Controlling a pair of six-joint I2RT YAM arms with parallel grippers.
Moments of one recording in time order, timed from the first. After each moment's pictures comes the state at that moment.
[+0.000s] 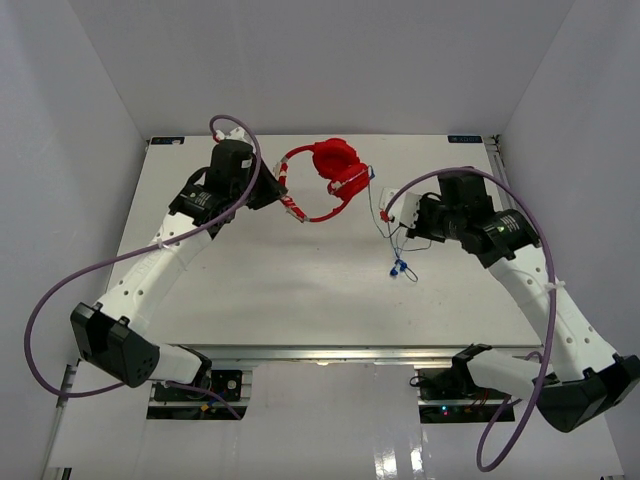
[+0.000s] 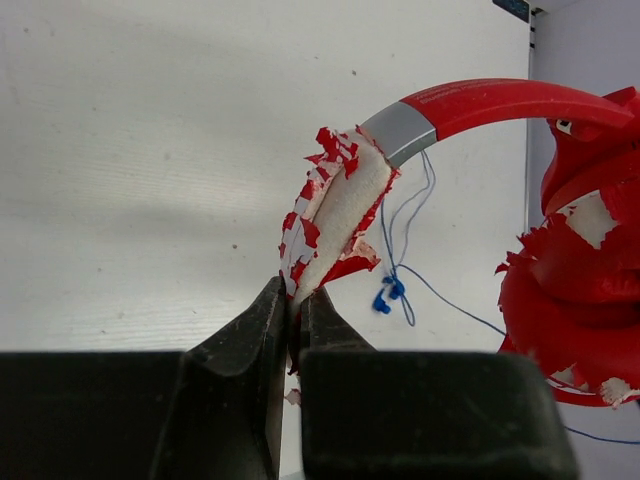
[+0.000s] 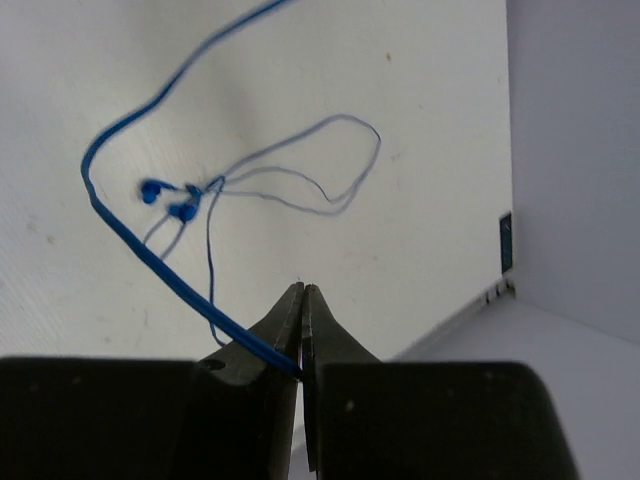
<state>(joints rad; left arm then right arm) -0.47 1.37 1.42 -0.58 -0.02 -0.73 0.48 1.12 1.28 -0.89 -0.15 -0.97</state>
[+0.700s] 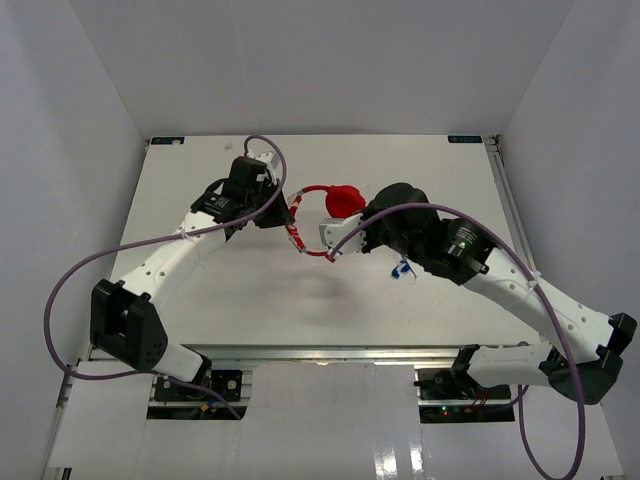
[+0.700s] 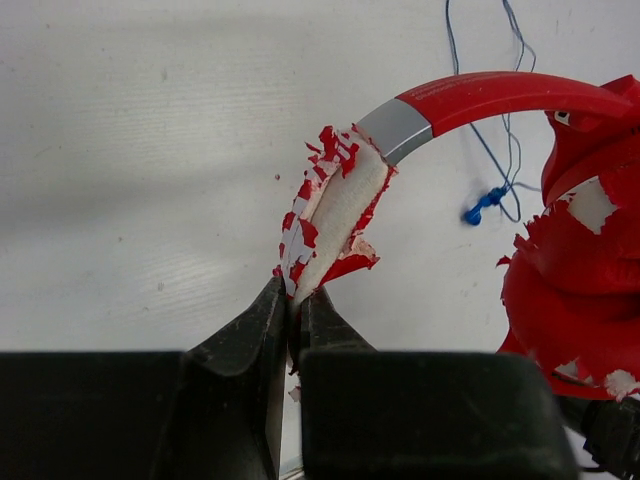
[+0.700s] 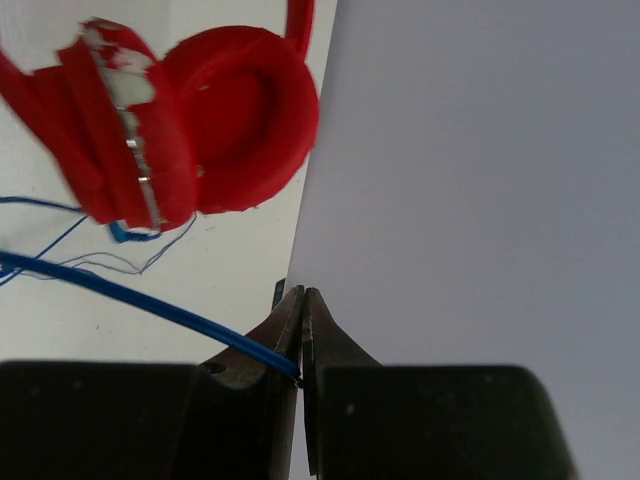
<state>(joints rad) -0.46 1.46 1.28 -0.54 0.14 -0.51 0.98 1.19 1.39 -0.76 0.31 -1.25</state>
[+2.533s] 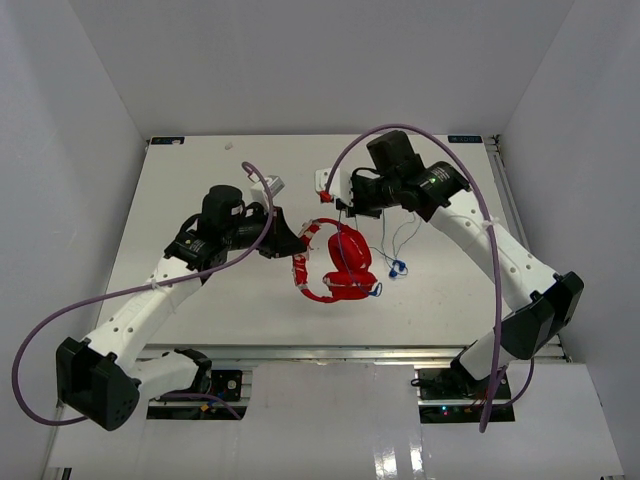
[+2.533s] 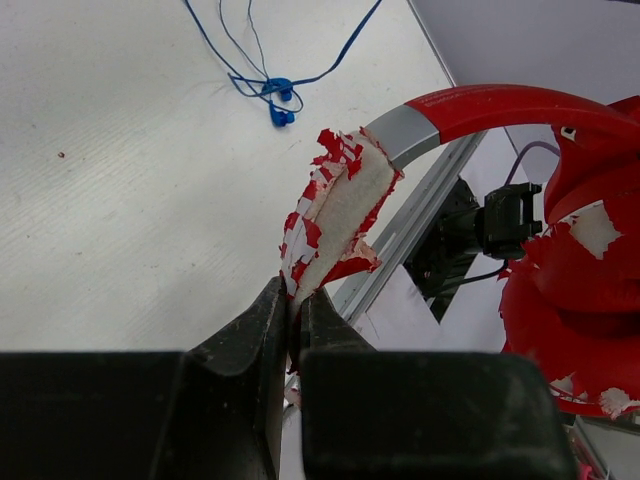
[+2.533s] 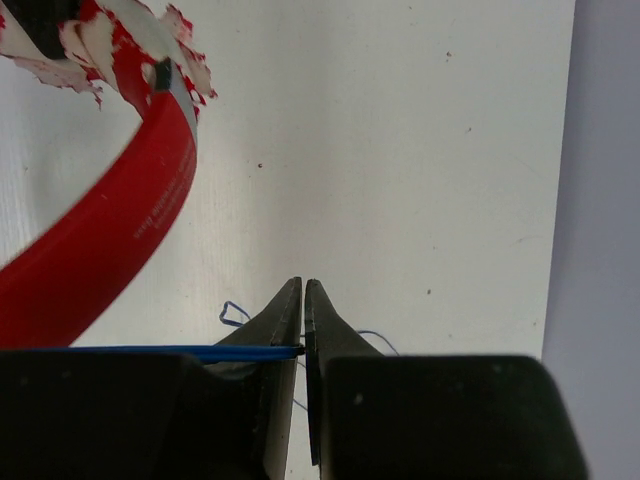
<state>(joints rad) -0.47 1.13 0.97 -0.32 0.62 -0.39 0.69 1.54 1.68 -0.91 -0.38 -0.95</state>
